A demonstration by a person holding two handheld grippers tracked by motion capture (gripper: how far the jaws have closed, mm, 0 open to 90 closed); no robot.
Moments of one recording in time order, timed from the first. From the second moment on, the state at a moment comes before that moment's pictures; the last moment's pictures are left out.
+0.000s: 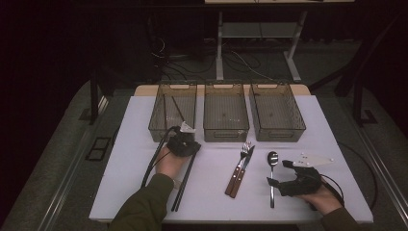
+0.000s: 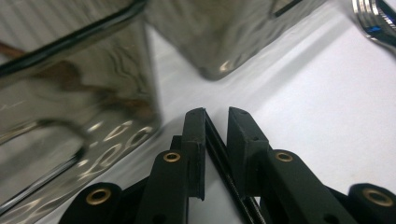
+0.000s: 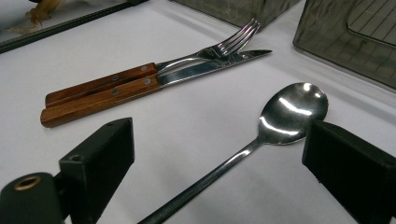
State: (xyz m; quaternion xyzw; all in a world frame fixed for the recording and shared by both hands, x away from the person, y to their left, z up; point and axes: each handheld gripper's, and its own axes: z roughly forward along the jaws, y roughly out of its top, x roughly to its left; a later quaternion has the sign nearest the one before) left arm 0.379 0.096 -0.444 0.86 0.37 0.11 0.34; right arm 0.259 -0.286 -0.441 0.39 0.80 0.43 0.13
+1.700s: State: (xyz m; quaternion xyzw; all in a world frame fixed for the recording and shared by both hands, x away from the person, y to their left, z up) left arm 0.321 0.097 -0.420 0.87 0.30 0.07 0.39; right arm 0.258 -0.286 -0.440 0.39 0.80 0.43 0.13
